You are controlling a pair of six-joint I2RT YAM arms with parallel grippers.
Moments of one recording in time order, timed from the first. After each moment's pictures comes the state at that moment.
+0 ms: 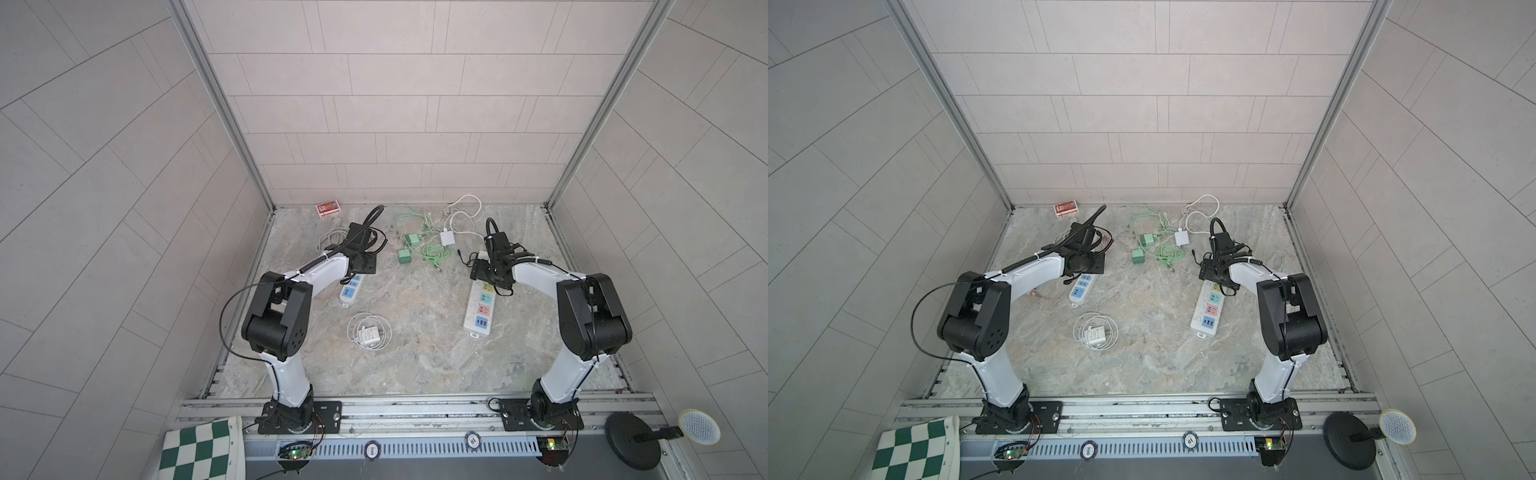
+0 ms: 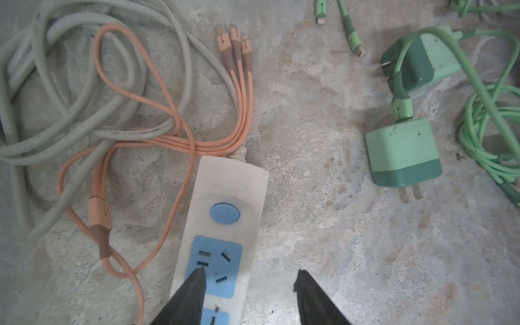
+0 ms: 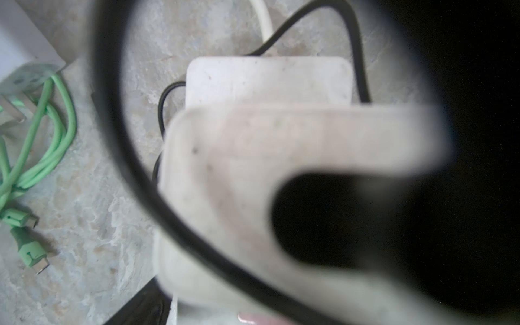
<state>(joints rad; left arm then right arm) -0.34 1.81 1.20 -0.40 -0.08 -0.25 0.16 1.73 1.05 -0.44 0.09 0.50</state>
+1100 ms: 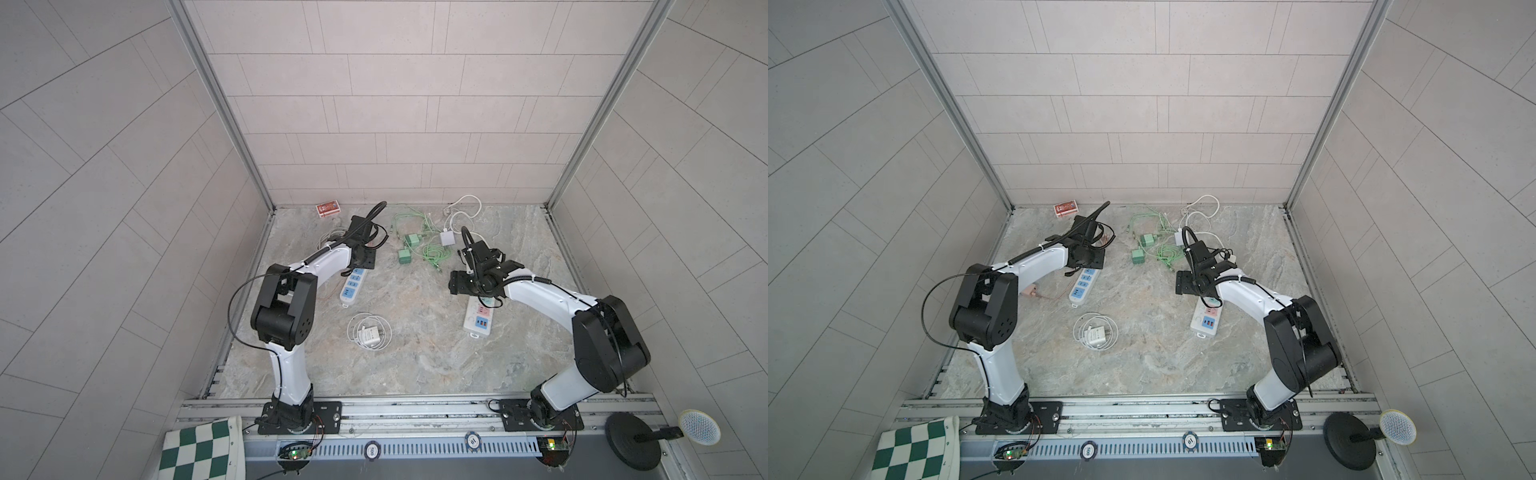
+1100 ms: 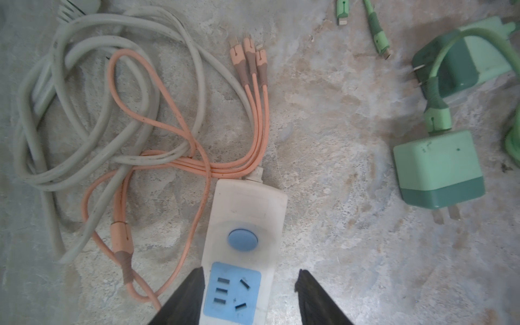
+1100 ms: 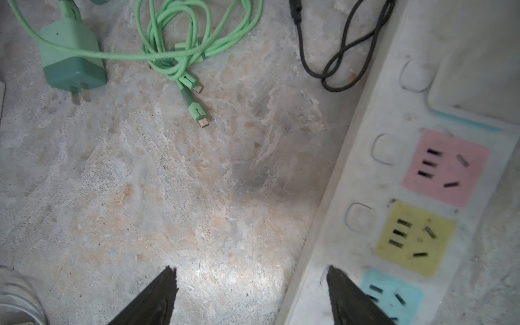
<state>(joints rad) -0.32 1.89 1.34 -0.50 -0.10 -0.20 0.40 1.59 1.04 -0.52 0.04 0.49</state>
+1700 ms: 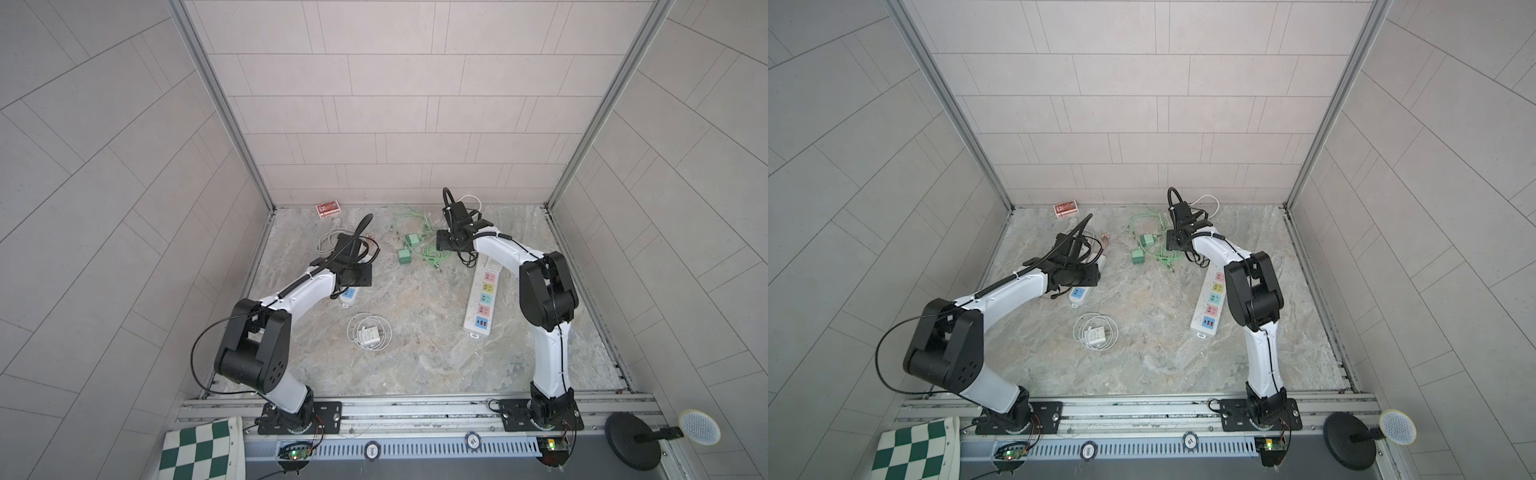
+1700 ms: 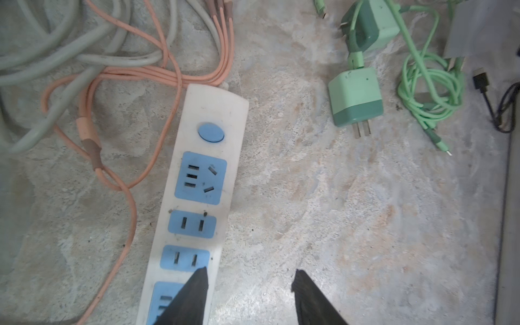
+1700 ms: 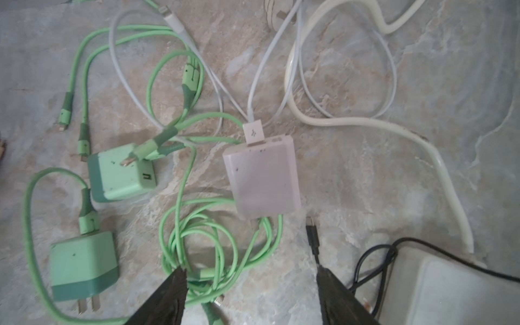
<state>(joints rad) -0.33 1.55 1.00 -0.41 0.06 -0.31 0.34 2.10 1.70 -0.57 0.18 0.38</state>
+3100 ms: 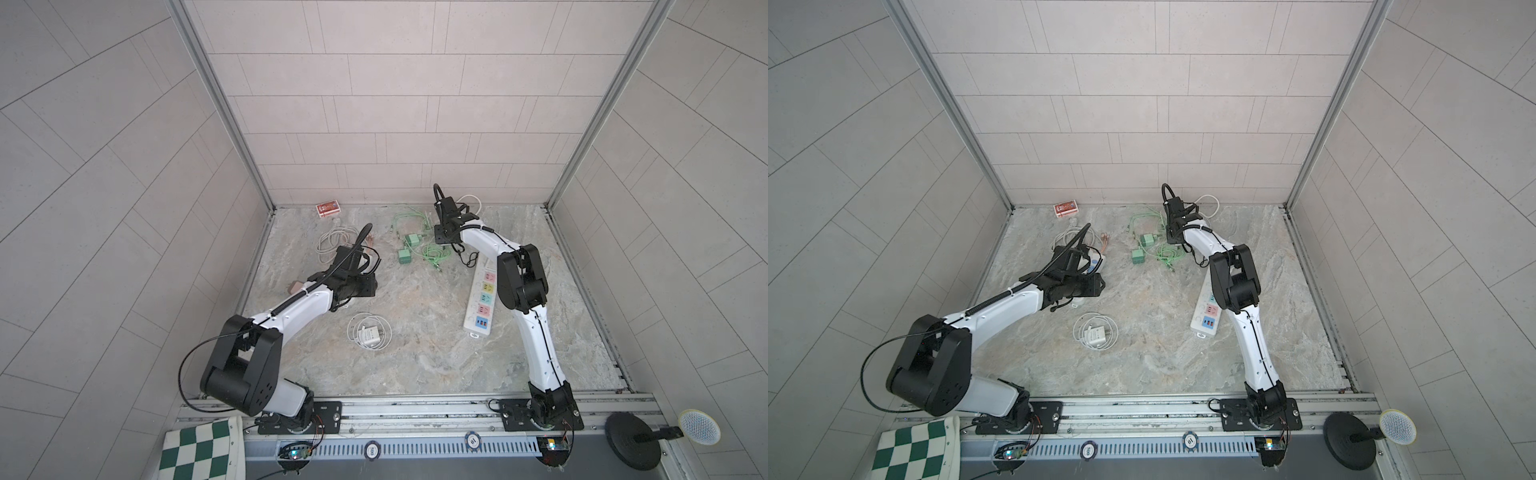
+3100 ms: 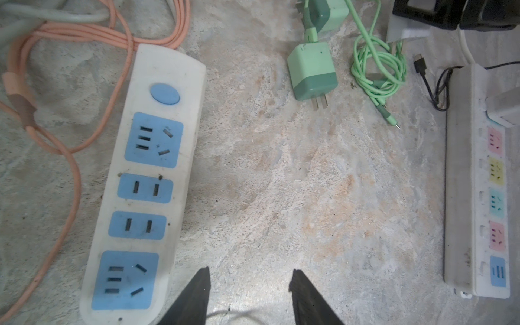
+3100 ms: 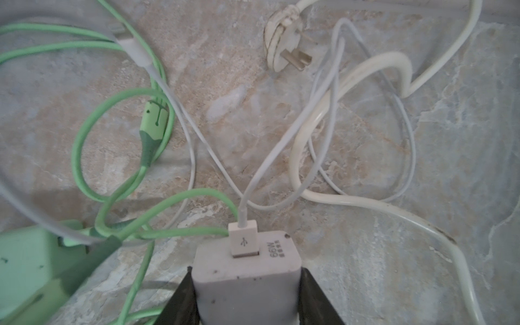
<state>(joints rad) -0.39 1.45 0.85 -0.31 0.14 -0.35 0.33 2.36 1.98 -0.63 0.25 0.27</state>
